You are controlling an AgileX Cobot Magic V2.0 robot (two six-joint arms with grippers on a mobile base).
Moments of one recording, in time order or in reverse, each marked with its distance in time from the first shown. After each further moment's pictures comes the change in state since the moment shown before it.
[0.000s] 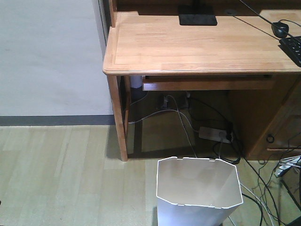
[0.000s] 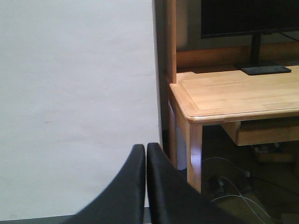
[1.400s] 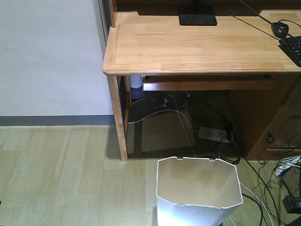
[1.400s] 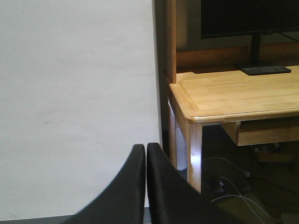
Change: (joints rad) left arm 0.000 0.000 0.000 0.000 0.000 0.000; right arm 0.000 -0.036 0.069 -0.052 0.420 0.013
